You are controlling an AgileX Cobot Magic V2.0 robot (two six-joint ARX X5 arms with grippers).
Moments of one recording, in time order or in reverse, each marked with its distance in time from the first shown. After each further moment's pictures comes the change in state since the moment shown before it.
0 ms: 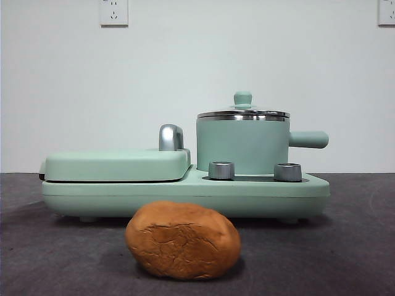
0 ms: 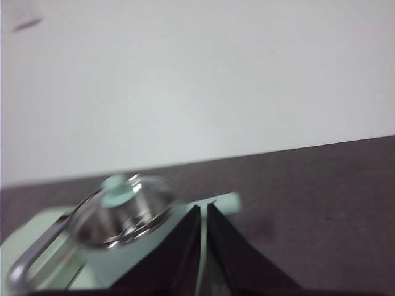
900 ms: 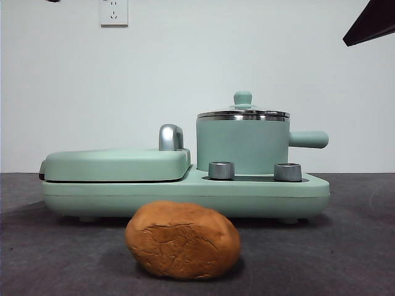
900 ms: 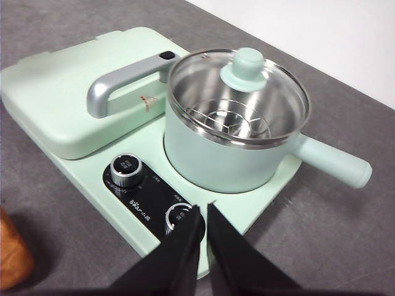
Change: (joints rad) left arm -0.237 0.648 0.411 -0.200 0.230 0.786; right arm 0.227 0.464 0.214 -0.183 -0.135 -0.536
